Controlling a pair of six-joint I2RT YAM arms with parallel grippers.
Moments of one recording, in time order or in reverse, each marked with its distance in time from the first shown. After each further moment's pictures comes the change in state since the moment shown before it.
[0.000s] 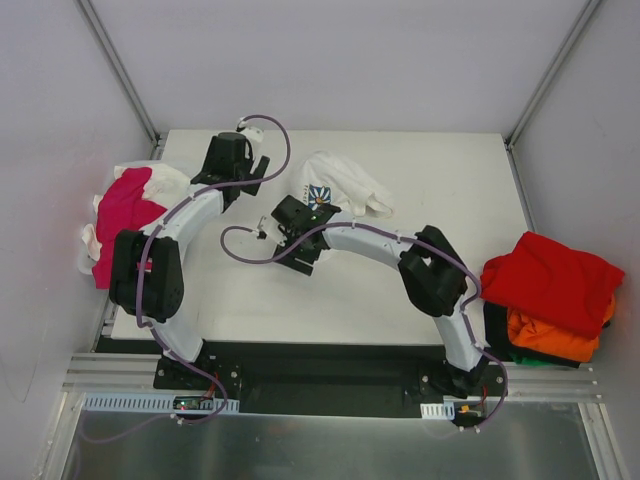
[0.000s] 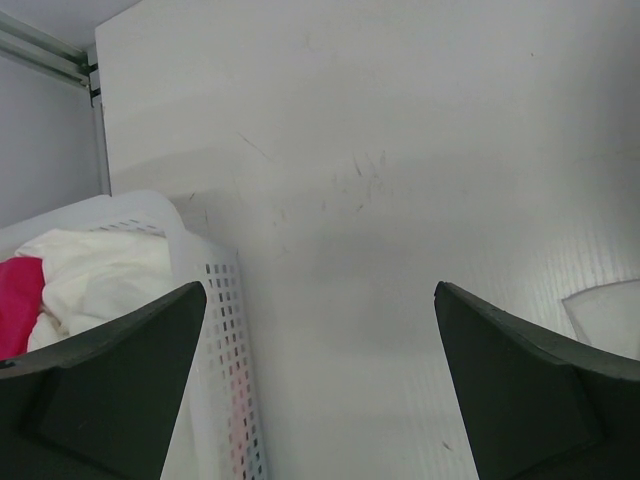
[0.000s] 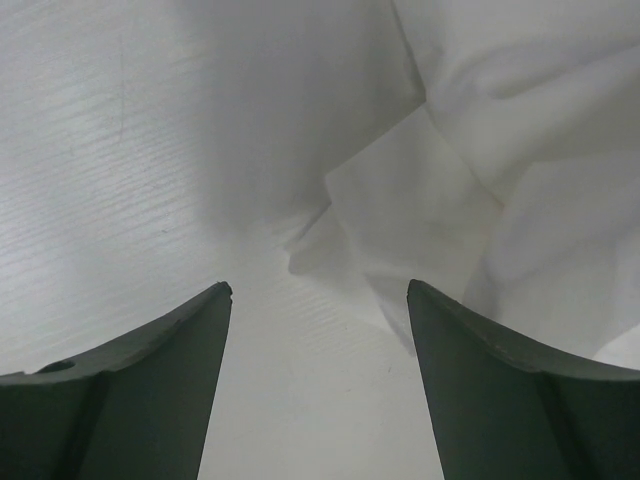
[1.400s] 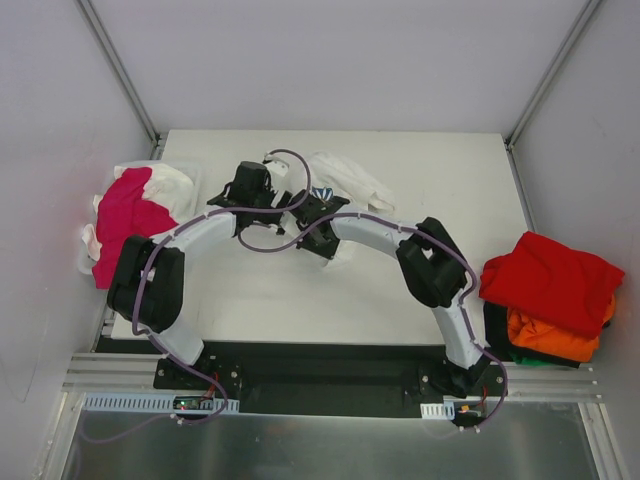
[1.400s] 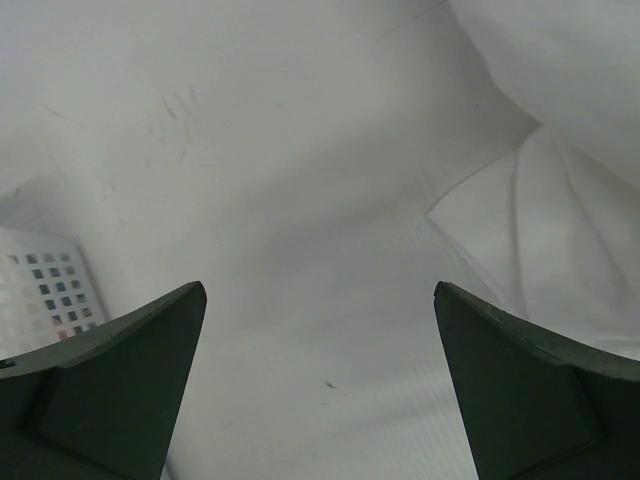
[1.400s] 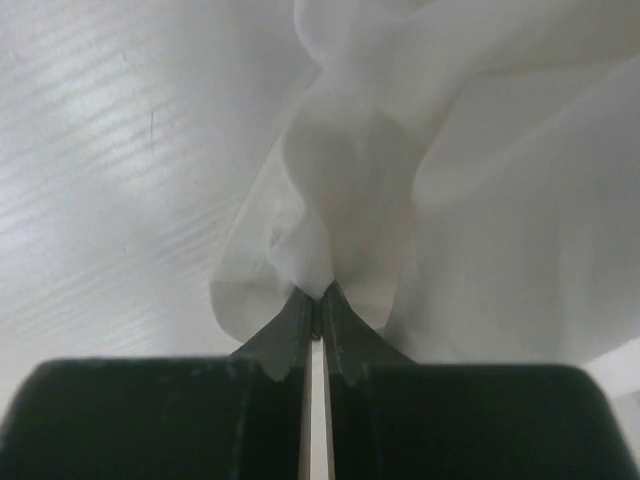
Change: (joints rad) left arm -0.126 -0.056 -0.213 0.024 0.133 -0.024; right arm -0.095 0.055 0.004 -0.057 0.040 -0.048
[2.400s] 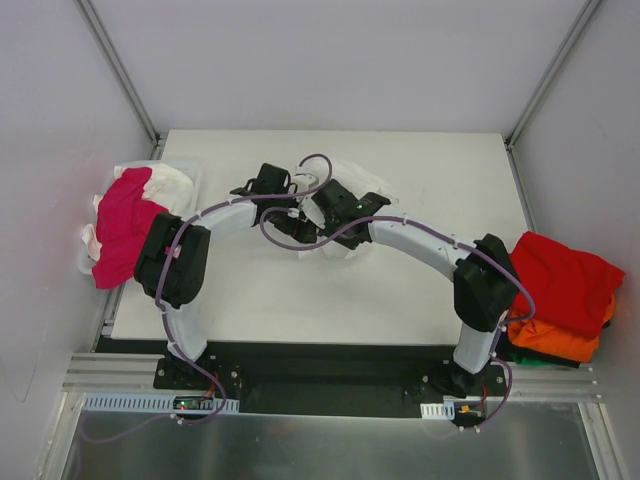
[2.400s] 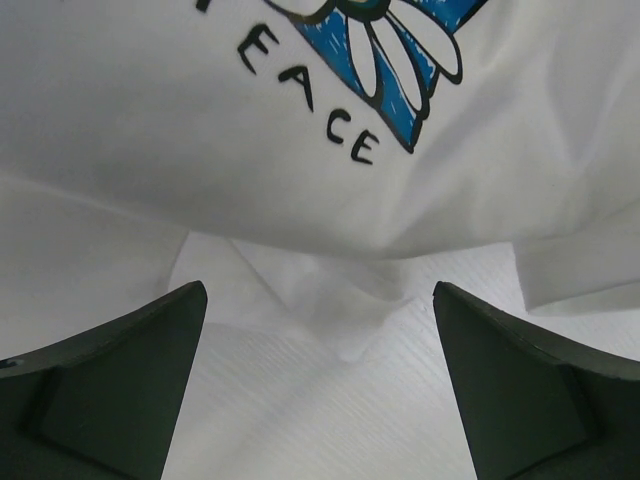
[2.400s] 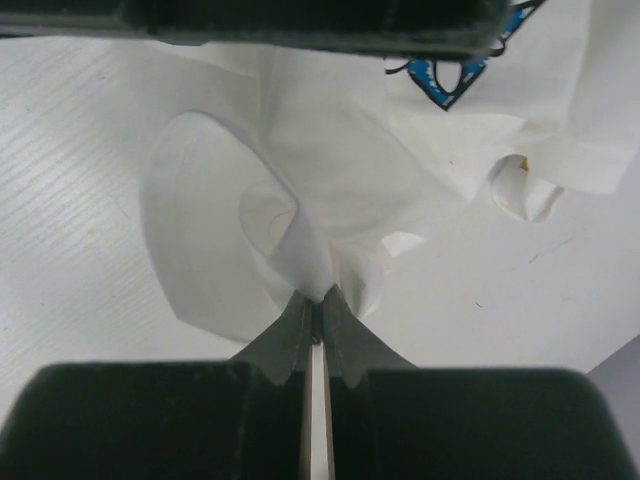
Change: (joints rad) left arm -0.047 0.204 0.142 -0.151 0.598 -0.186; right arm -0.025 -0.339 -0.211 0.016 0.160 0.011
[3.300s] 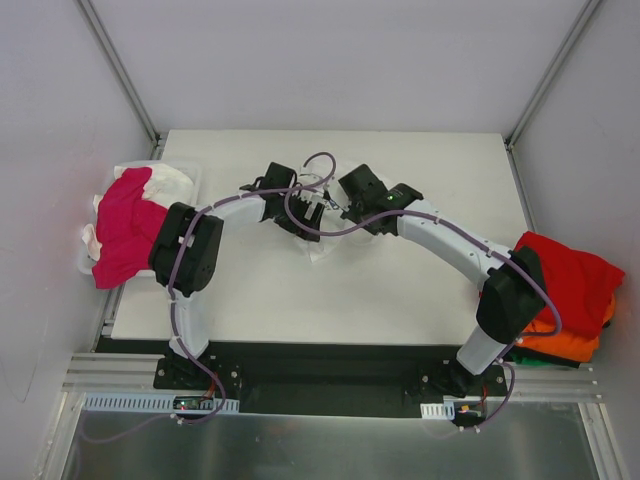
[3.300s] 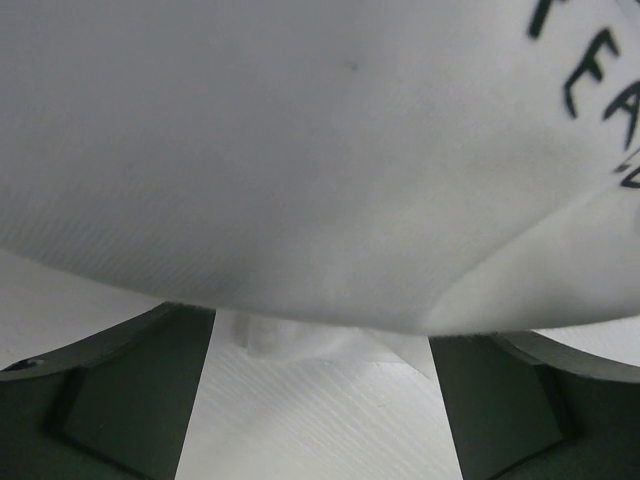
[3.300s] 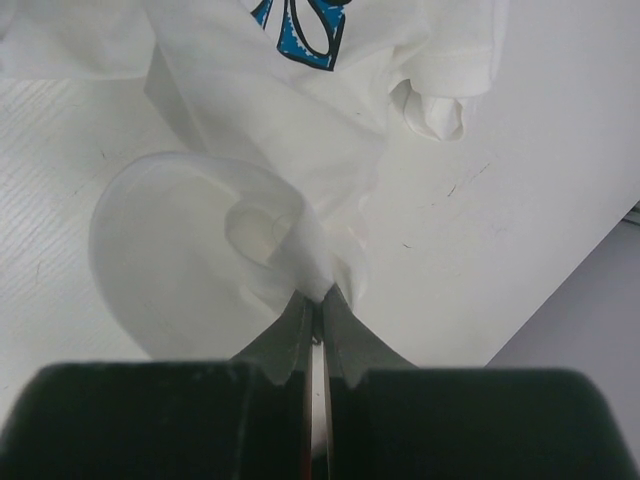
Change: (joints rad) left arm -0.011 0.122 0.089 -0.010 0.003 -0.042; right arm -0.102 -0.153 -0.045 0.007 0.098 -0.037
